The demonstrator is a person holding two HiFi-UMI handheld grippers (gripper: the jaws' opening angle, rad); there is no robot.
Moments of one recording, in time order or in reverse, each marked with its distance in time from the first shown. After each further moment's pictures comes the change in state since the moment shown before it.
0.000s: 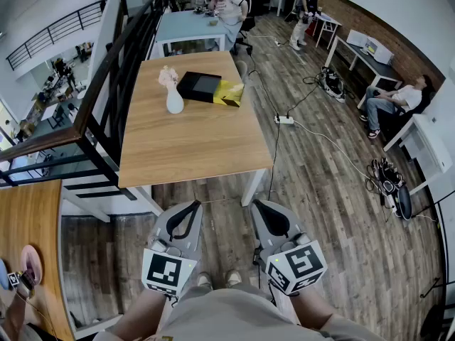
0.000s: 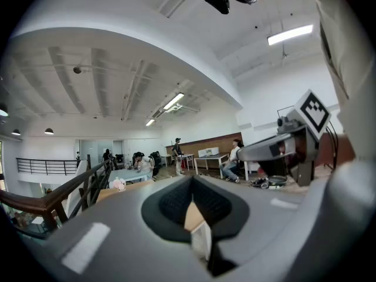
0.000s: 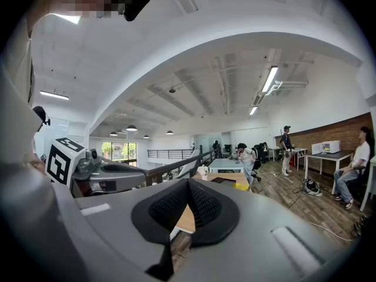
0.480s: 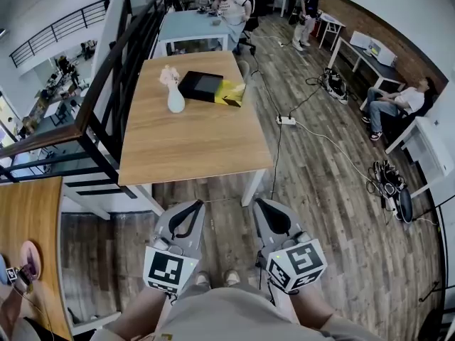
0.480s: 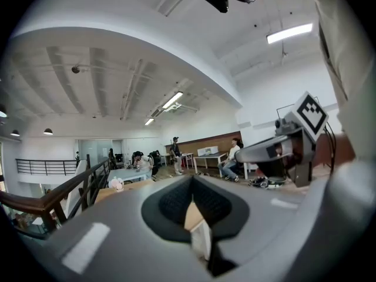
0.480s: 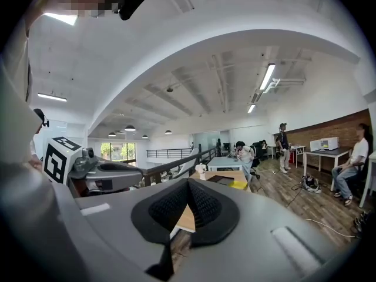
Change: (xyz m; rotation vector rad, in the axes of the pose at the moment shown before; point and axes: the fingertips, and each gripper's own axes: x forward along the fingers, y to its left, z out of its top) left arm 0.009 -0.015 0.000 0.034 0.000 -0.010; right arm -0.007 -0.019 -0.007 0.023 0.009 -0.011
